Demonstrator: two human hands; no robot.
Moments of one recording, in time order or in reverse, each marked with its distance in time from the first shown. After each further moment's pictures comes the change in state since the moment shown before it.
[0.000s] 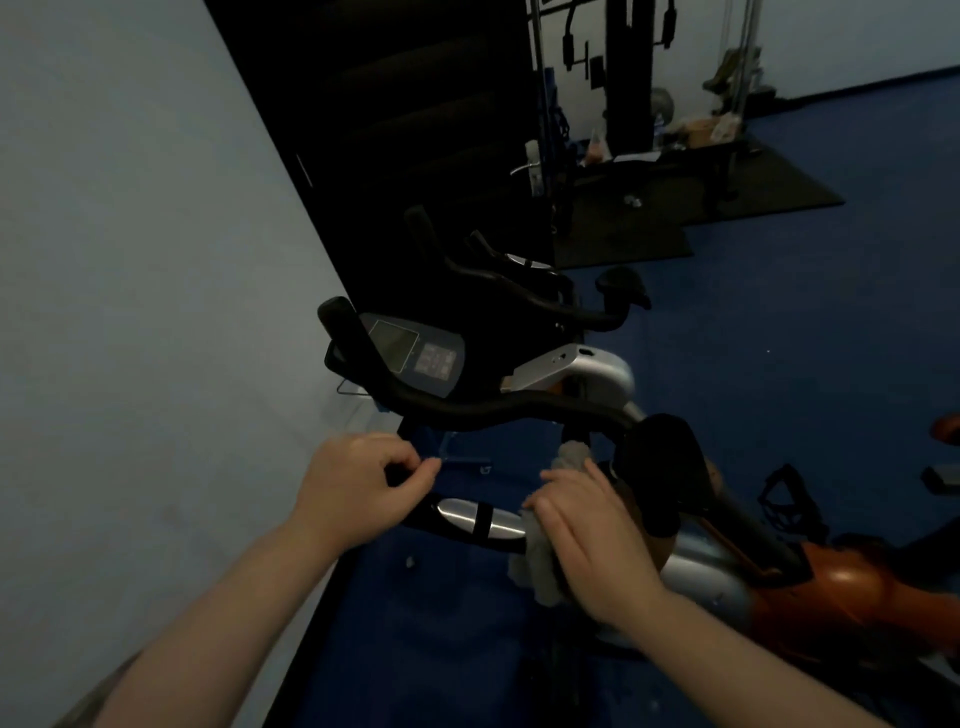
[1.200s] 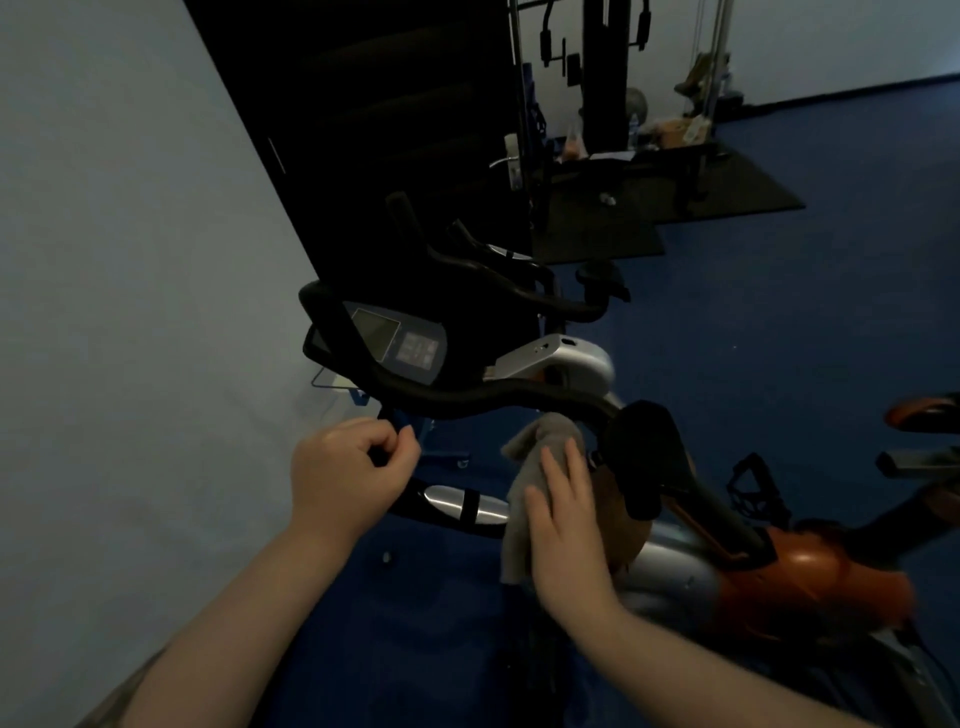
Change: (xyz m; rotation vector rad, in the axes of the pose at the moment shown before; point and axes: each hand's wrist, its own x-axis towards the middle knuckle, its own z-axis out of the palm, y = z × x) left_hand -0.005 0.008 0.015 -0.022 0.218 -0.116; right_hand -0.005 -0.027 0.030 0.345 0.233 0.413
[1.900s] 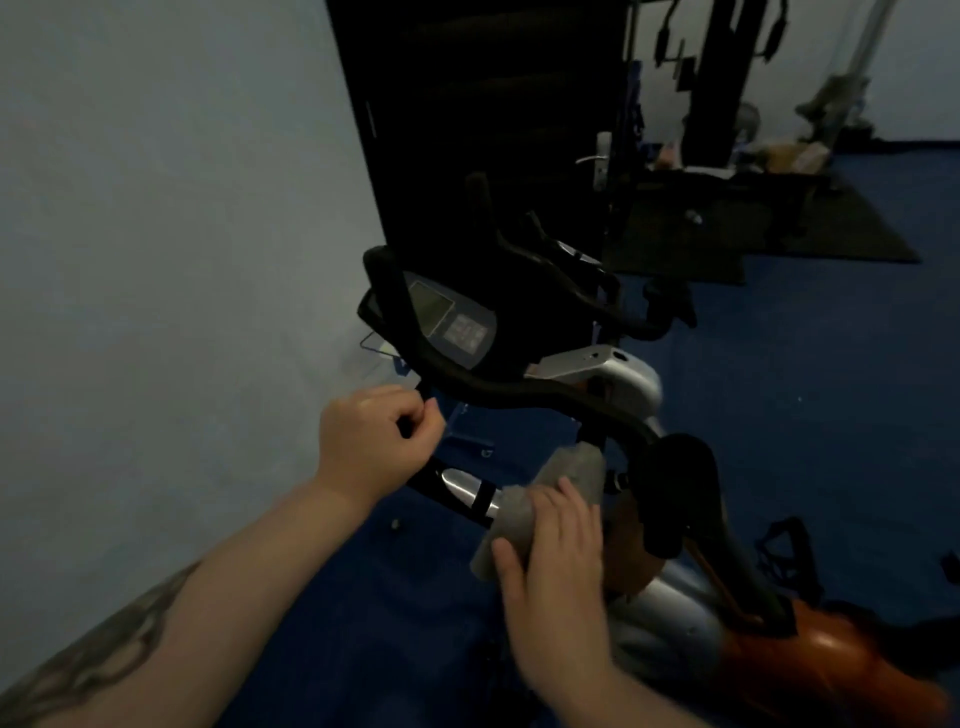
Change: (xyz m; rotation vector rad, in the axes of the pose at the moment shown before) left_hand -0.003 -0.001 0.006 0.068 0.121 -0.001; right_hand -0.025 -0.018 -0.012 -0.503 -0.218 -0.186
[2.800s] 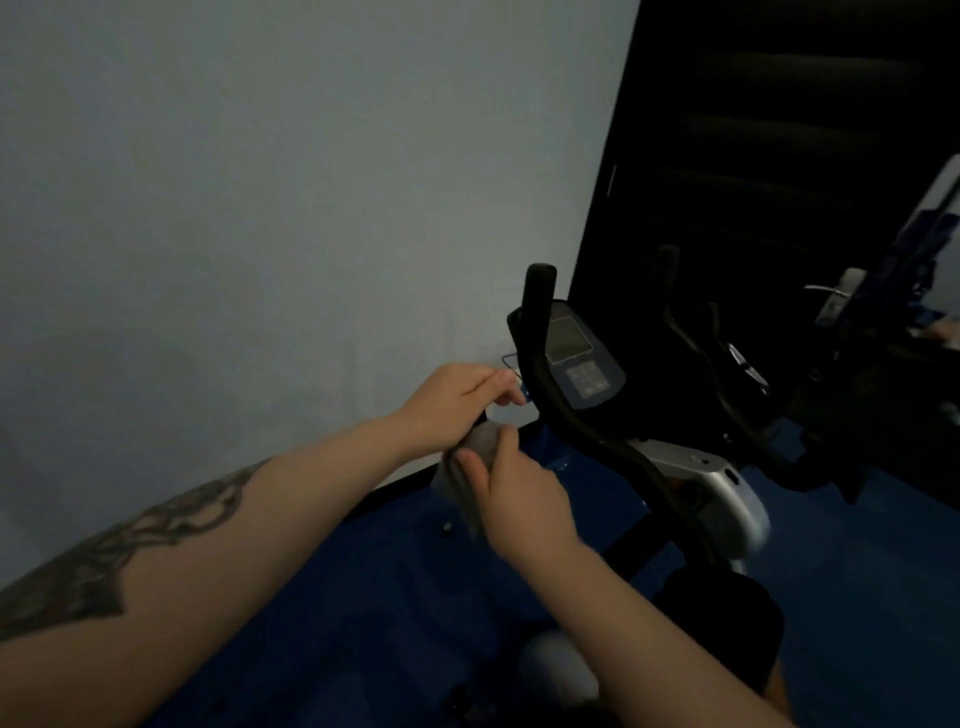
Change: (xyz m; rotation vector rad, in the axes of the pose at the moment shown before) left_hand -0.004 0.015 -0.009 -0.400 -0.138 -0.685; right_hand 0.090 -0.034 0.002 -0.086 -0.459 -0.526
